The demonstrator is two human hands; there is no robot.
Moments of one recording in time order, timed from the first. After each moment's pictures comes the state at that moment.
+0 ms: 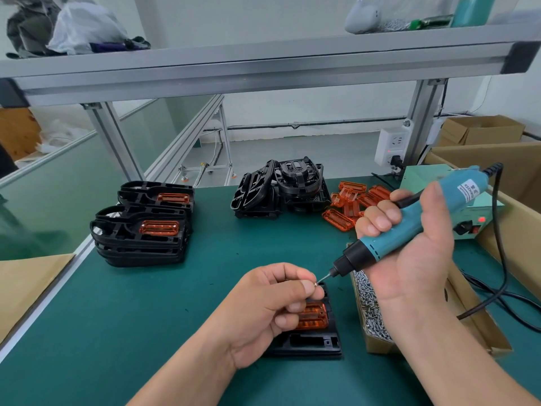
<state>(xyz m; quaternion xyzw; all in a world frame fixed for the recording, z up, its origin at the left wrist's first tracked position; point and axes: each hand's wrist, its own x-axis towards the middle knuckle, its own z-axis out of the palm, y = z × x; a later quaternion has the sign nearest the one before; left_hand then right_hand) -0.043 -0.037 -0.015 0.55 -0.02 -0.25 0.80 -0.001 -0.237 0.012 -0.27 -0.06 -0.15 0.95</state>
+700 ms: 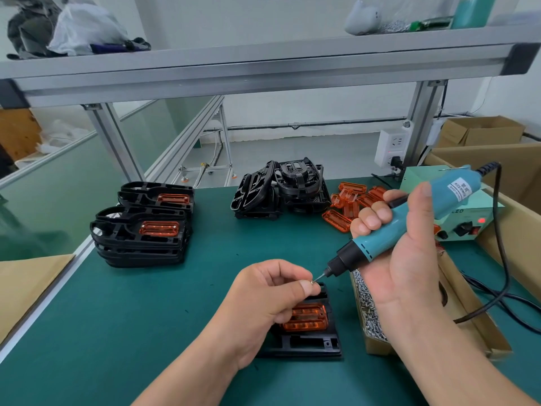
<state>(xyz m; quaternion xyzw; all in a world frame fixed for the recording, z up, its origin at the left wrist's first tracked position) -0.039 -0.039 -0.023 0.64 -0.04 -0.15 0.75 0.000 -0.231 0.010 -0.30 -0.05 -0.15 0.94</state>
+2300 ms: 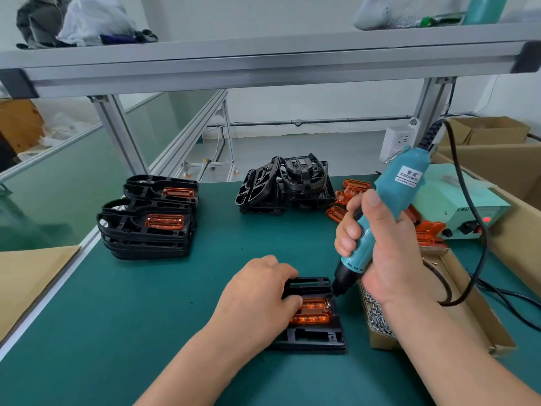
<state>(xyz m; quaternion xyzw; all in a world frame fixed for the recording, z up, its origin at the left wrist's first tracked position) -0.035 -0.029 -0.028 0.96 -0.15 0.06 0.21 -0.003 -0.225 0.007 -0.49 -0.12 -0.07 0.86</state>
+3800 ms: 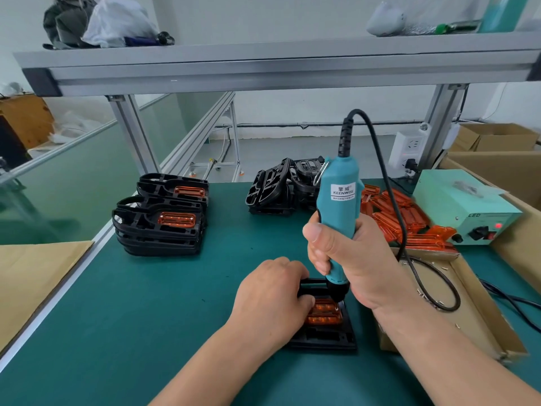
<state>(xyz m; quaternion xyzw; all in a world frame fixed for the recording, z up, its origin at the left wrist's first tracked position) -0.033 -0.034 -0.035 0.97 -0.13 0.09 0.20 -0.004 -0.194 0.009 -0.63 -0.24 0.00 0.73</state>
